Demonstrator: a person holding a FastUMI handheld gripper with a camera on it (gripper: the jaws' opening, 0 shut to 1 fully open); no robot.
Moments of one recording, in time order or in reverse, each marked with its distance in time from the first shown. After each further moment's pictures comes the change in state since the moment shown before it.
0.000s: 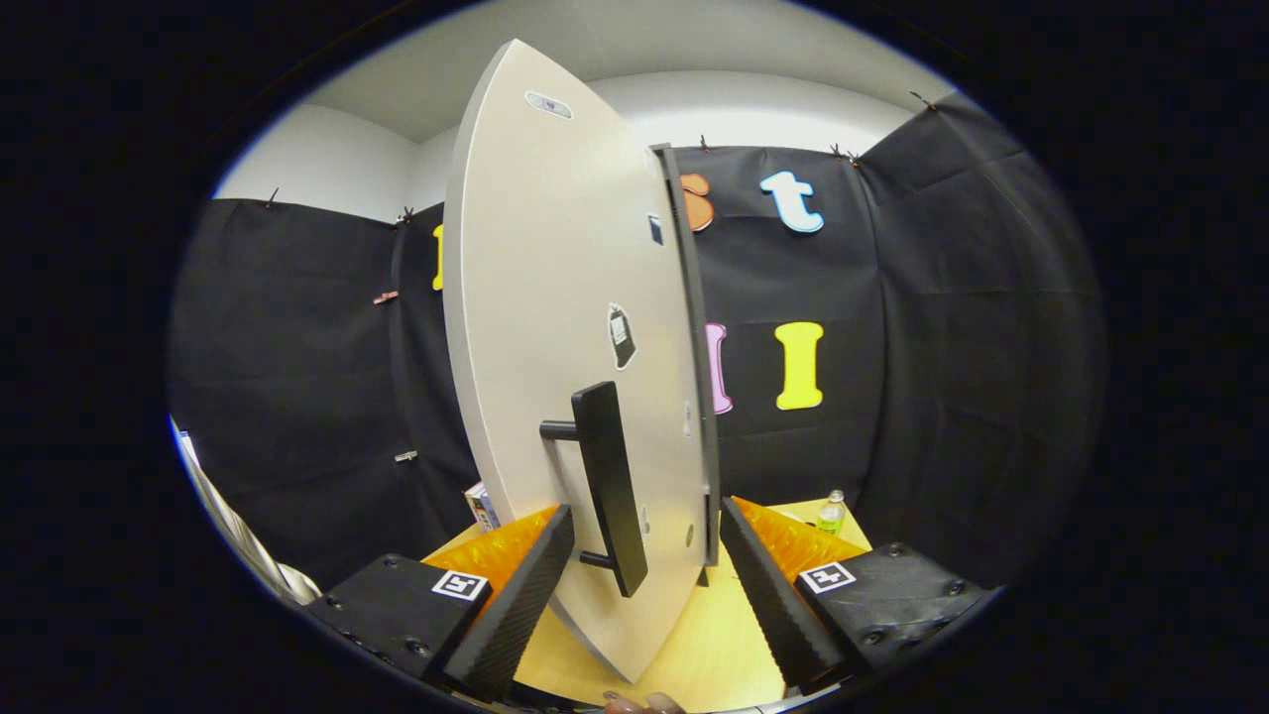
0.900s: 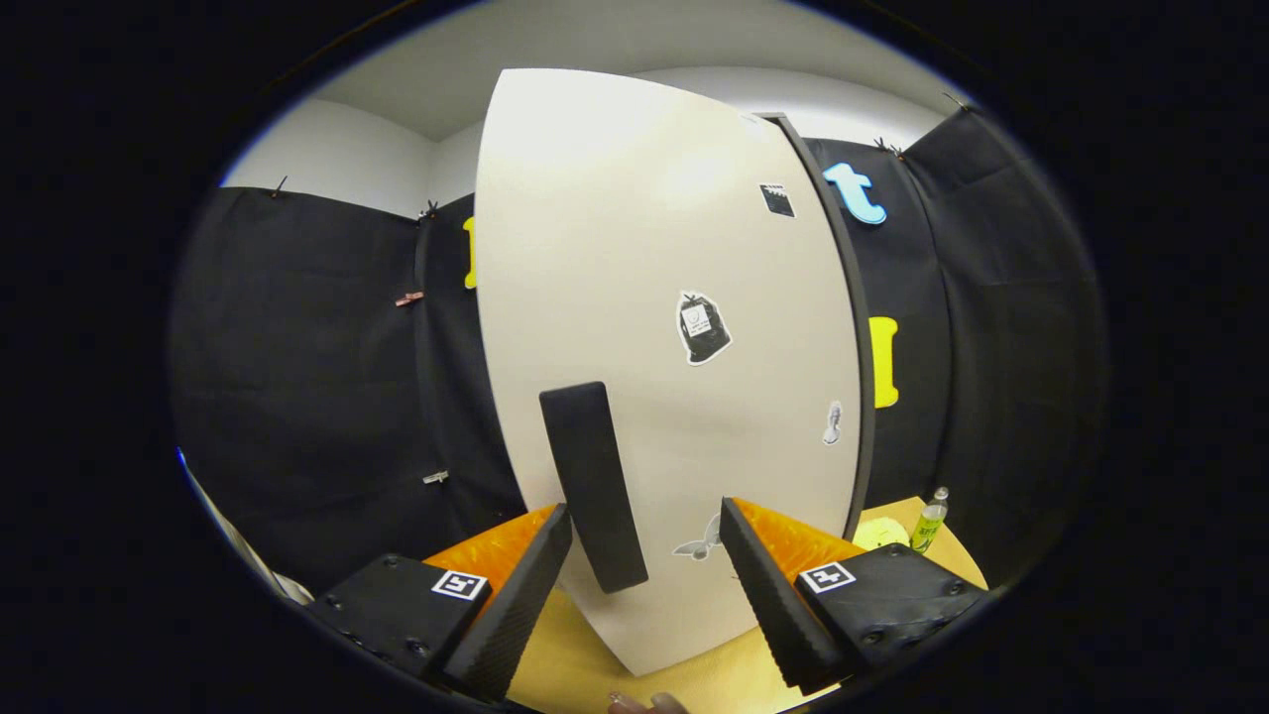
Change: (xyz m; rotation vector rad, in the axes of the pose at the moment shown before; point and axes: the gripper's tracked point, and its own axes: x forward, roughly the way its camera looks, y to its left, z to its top) arm 0.112 0.155 -0.019 0.015 -0.028 0.064
